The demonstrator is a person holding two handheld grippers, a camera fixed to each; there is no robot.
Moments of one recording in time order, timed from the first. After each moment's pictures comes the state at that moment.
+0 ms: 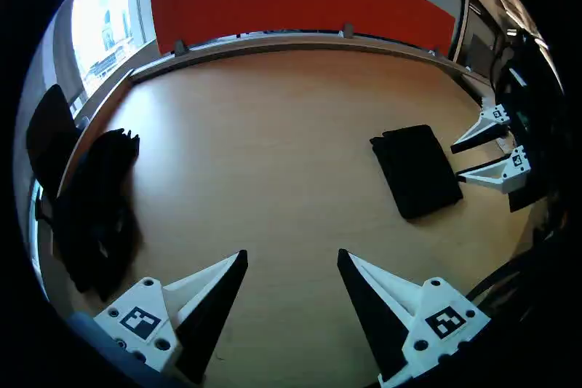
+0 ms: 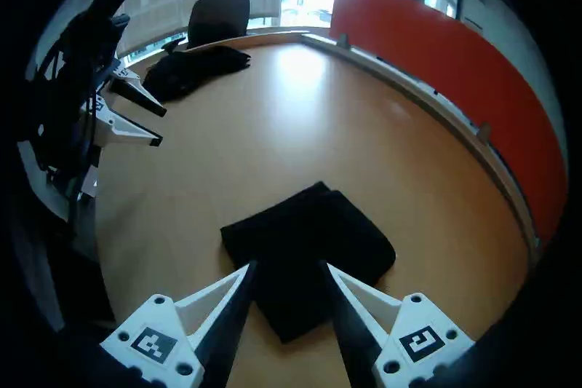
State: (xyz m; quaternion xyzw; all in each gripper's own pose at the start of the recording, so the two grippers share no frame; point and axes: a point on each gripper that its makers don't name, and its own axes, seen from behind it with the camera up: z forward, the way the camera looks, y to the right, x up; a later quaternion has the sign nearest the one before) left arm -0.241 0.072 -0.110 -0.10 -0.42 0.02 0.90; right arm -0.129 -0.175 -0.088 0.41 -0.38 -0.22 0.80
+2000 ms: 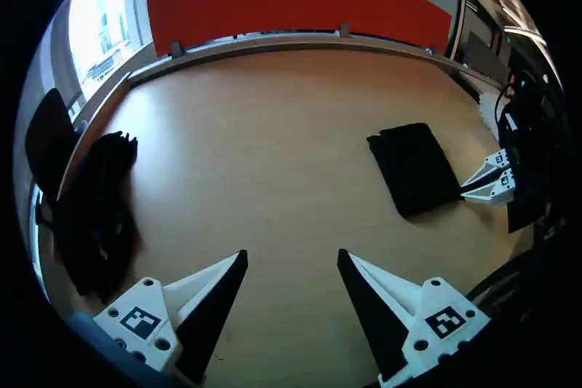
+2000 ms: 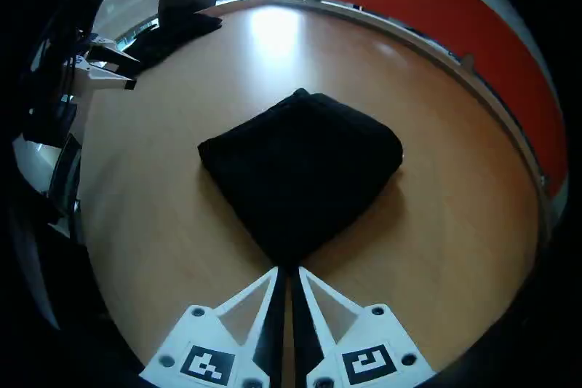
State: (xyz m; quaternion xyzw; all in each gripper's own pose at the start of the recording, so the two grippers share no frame) left arm -0.241 0.074 -0.112 -0.11 -0.42 0.02 0.90; right arm -0.196 -0.115 -0.130 0.36 -0.46 -0.20 0.79
